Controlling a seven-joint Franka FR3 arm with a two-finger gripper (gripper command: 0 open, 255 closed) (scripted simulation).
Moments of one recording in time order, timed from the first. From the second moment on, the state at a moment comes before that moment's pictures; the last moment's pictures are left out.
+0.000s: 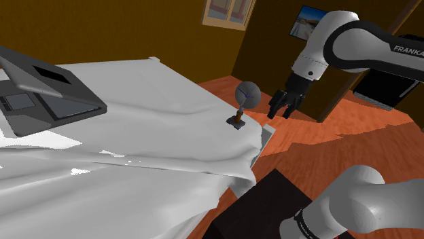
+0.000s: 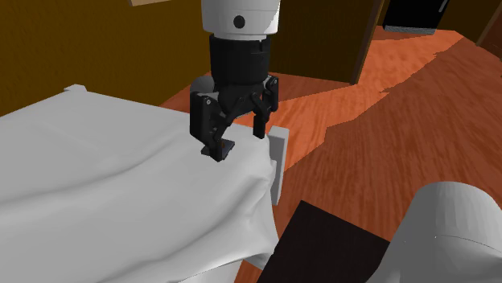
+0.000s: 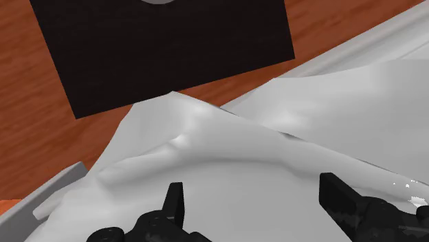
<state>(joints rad) -0.02 -0.77 -0.03 -2.45 0.08 1.66 0.17</state>
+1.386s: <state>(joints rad) -0.08 -0.09 -0.25 -1.87 0.05 1.73 -0.16</state>
